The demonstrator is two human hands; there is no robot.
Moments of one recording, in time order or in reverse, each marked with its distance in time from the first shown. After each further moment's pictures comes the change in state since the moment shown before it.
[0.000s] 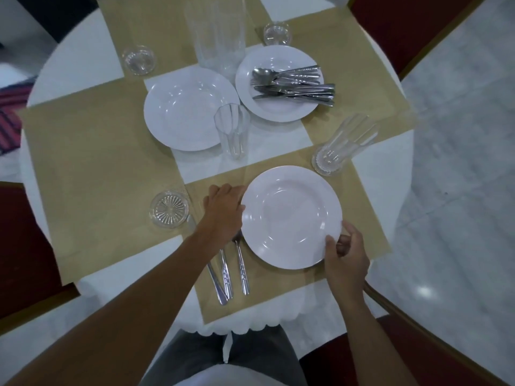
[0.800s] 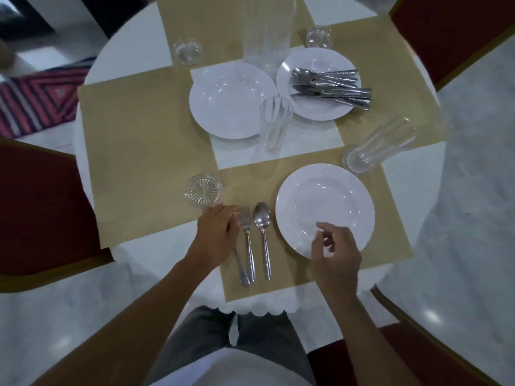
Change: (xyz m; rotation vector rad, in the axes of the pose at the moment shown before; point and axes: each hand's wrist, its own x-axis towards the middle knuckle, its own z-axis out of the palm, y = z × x) left_hand -0.082 -0.073 -0.004 -0.141 0.048 -0.080; right_hand -0.054 -0.034 0.032 -0.114 -0.076 -0.504
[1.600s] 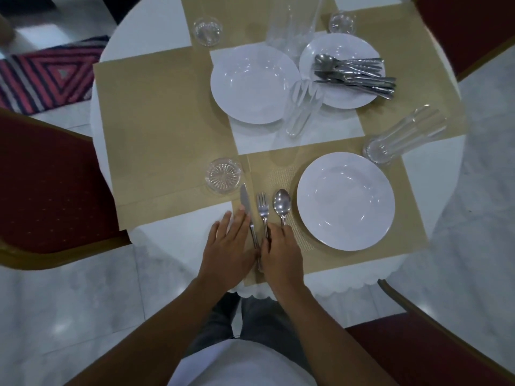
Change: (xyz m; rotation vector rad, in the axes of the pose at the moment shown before) left_hand -0.070 -0.036 0.026 0.354 -0.051 0.154; right_hand -0.060 -0.058 0.099 -0.342 -0.484 0.019
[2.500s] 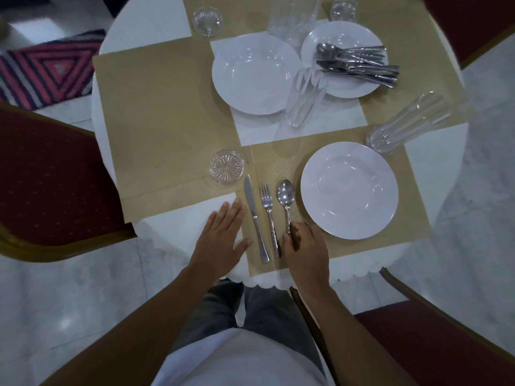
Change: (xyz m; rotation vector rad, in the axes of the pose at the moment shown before) left_hand -0.004 -0.041 0.013 -0.047 -0.068 0.063; right_hand -0.018 0.043 -0.005 0.109 0.140 0.088
